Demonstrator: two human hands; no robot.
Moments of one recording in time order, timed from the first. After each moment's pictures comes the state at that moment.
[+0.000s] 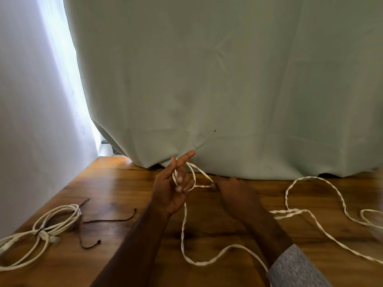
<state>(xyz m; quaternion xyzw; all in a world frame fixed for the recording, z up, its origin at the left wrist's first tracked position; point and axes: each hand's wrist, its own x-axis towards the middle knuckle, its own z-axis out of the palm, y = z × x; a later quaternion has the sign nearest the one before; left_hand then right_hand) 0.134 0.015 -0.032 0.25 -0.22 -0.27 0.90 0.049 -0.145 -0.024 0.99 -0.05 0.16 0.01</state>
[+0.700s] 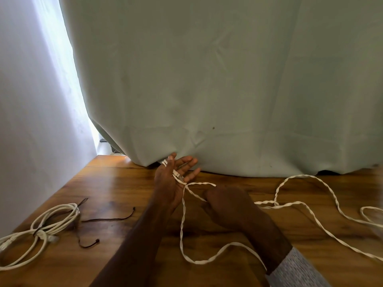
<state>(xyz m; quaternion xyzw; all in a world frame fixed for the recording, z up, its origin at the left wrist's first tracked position) 0.142 0.004 -0.033 0.31 -0.13 -0.14 0.93 0.034 -0.124 -0.026 0.99 0.07 0.11 0.05</state>
